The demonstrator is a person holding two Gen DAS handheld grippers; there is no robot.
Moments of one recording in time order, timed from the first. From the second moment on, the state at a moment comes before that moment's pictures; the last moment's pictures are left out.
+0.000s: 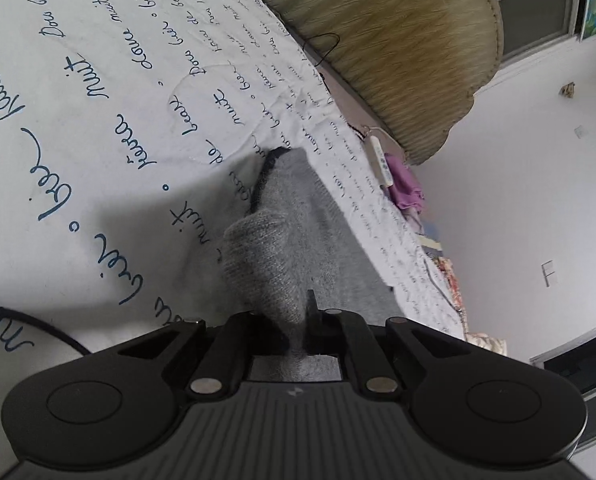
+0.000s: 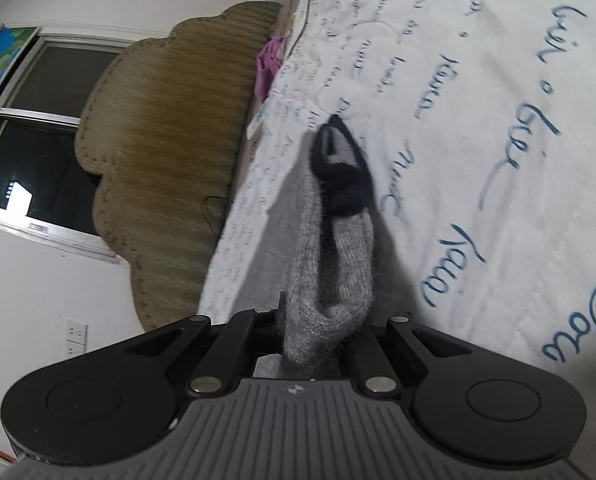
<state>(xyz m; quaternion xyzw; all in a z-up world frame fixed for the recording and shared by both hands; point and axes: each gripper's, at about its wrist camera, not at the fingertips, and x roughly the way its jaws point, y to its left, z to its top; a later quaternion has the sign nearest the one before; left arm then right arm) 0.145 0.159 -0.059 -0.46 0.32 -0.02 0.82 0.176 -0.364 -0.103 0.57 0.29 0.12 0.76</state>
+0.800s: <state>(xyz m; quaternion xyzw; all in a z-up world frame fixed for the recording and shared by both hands) 0.086 0.167 -0.067 -0.47 0.33 -0.02 0.82 0.130 -0.372 -0.108 0.57 0.31 0.14 0.75</state>
